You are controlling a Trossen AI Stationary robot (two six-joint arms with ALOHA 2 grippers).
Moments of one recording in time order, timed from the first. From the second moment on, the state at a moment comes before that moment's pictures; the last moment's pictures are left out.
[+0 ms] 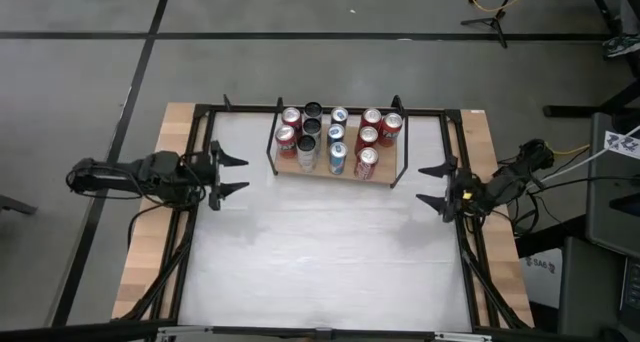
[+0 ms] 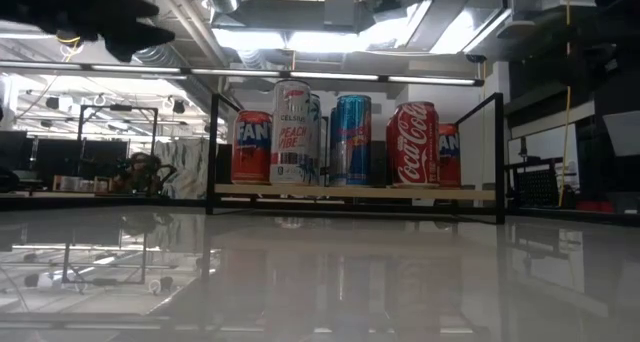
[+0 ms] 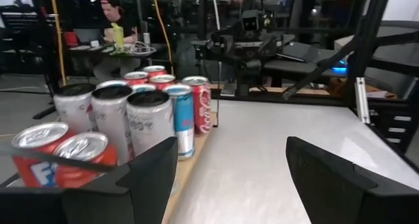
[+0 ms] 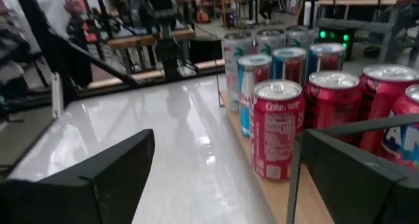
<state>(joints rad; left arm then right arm) -0.07 0.24 0.34 -0.16 -0.22 -0.04 0.65 0.03 0.27 -0.42 0.82 0.26</state>
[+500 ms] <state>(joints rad) 0.06 0.05 0.12 0.02 -0.13 0.03 0.65 0.00 0.21 -0.30 0.82 0.22</state>
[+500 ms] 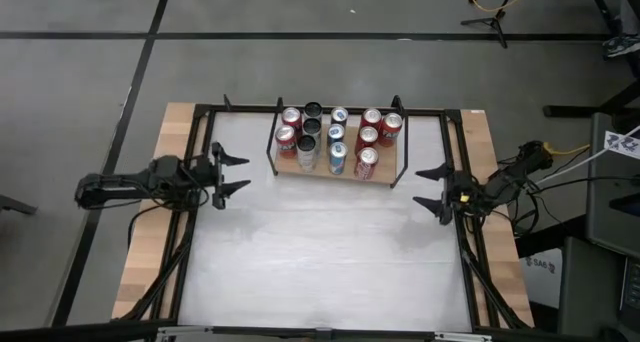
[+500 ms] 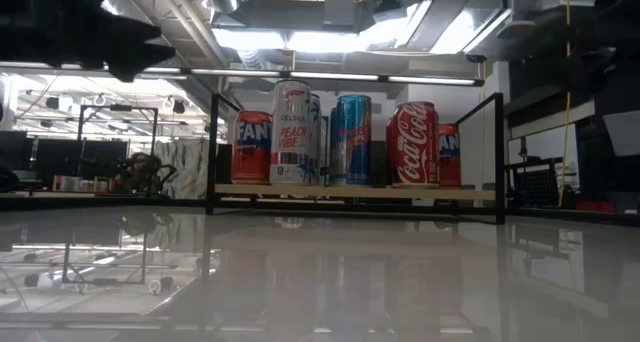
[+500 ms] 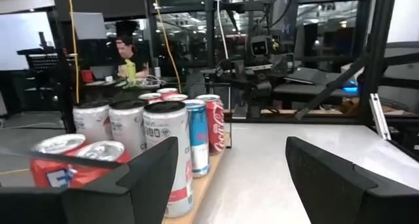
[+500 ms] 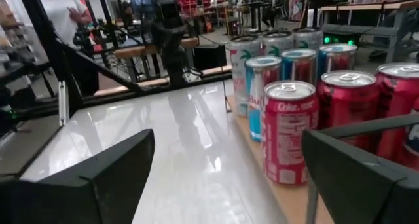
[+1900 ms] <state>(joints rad) 0.18 0.05 0.01 0.01 -0.01 -0.02 0.58 0.01 0.01 0.08 0.60 -0.06</state>
